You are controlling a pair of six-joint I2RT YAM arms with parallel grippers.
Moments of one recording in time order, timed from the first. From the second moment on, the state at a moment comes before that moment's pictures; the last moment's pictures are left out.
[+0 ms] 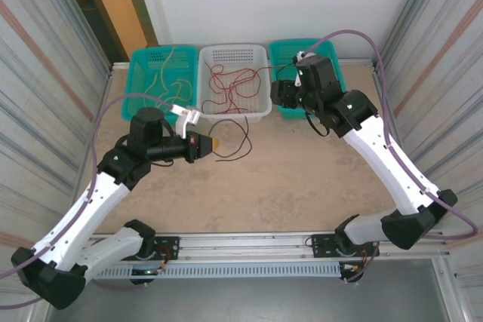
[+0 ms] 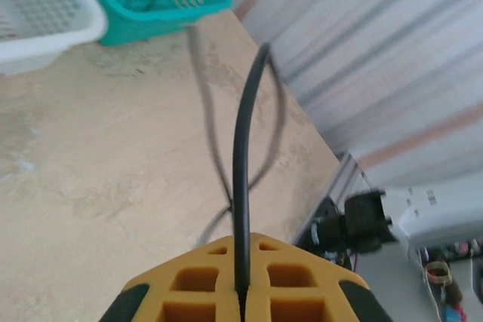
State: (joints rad) left arm -0.47 0.95 0.96 -0.49 0.62 -0.47; right arm 0.63 1.35 1.61 -0.86 0.19 0.43
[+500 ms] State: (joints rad) left arm -0.32 1.08 0.96 -0.25 0.69 -1.07; right arm 0.85 1.27 1.35 -0.64 -0.06 0.65
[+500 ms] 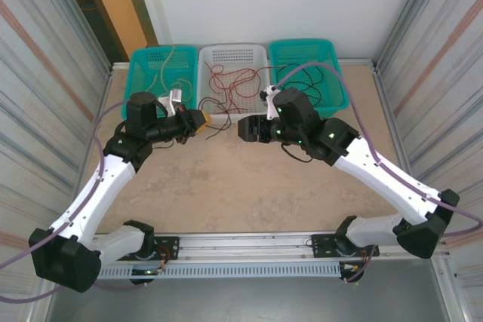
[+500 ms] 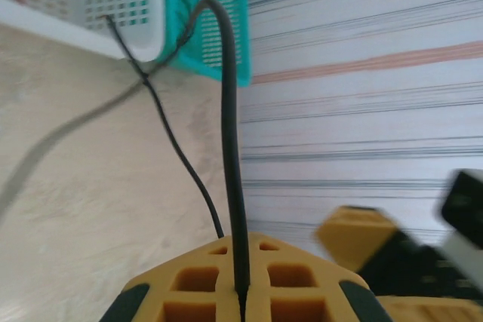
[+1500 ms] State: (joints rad) left arm -0.34 1.05 0.89 0.07 0.74 -1.11; right arm 0.77 1.46 1.34 -0.37 -0.29 1.04
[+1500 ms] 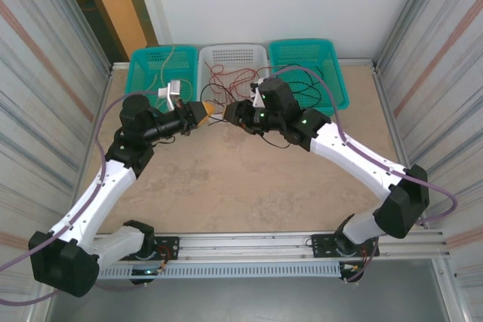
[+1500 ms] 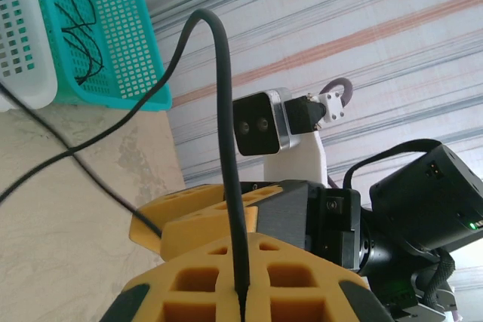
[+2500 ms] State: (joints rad) left arm -0.32 1.01 0.89 -0.01 0.73 -0.97; right arm 0.76 1.35 1.24 -0.33 -0.31 1.05
